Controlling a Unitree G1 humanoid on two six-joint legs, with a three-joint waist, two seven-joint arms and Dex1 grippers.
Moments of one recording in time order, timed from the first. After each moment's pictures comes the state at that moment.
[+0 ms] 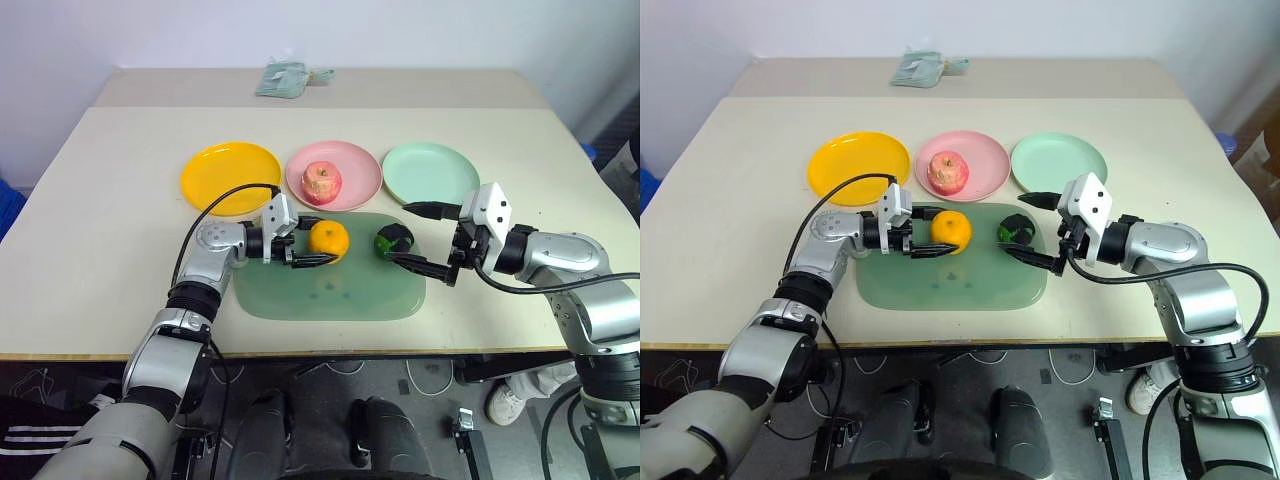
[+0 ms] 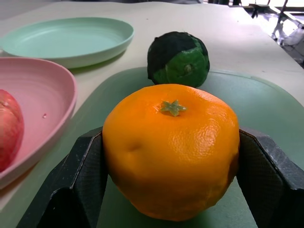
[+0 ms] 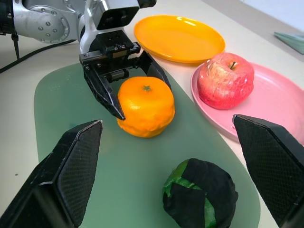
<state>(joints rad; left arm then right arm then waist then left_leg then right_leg) -0.82 0.28 -0.07 0.82 -0.15 -0.21 -1.26 -0.37 -0.73 -0.05 -0.21 0.44 0.36 1.00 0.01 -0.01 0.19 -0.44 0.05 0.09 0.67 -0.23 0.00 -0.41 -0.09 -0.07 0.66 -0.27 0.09</state>
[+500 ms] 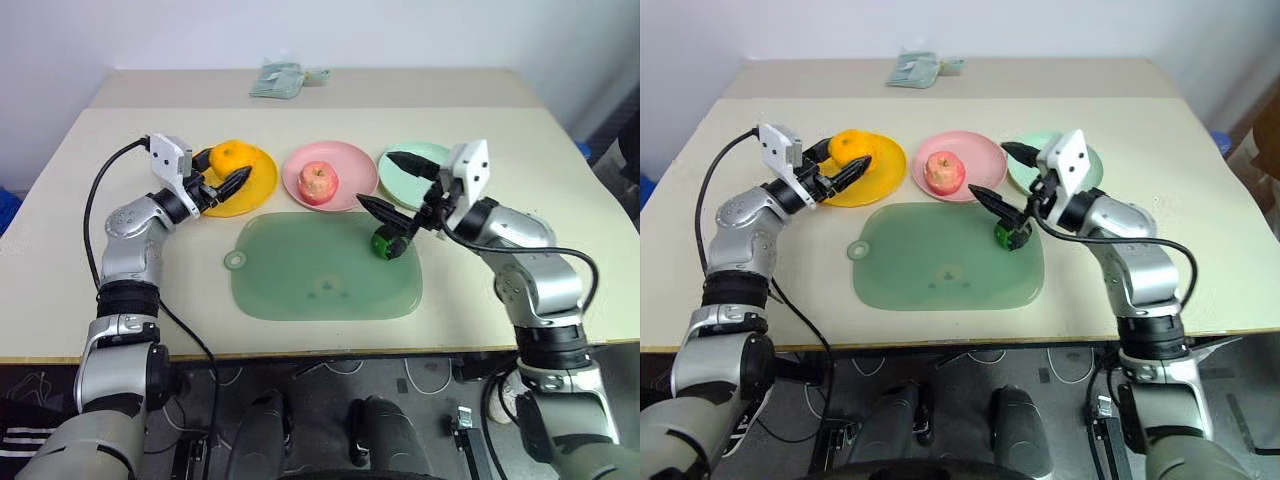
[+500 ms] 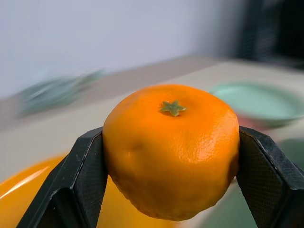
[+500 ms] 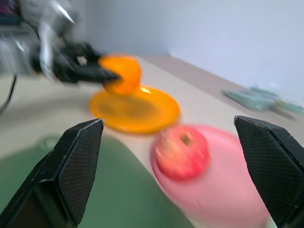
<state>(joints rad) -0.81 0.46 0.22 0.76 -0.24 -0.05 -0.72 -0.56 -0.45 -0.01 -0.10 0.40 0.32 0.78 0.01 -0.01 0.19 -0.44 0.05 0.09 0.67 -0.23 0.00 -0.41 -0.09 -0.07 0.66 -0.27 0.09</state>
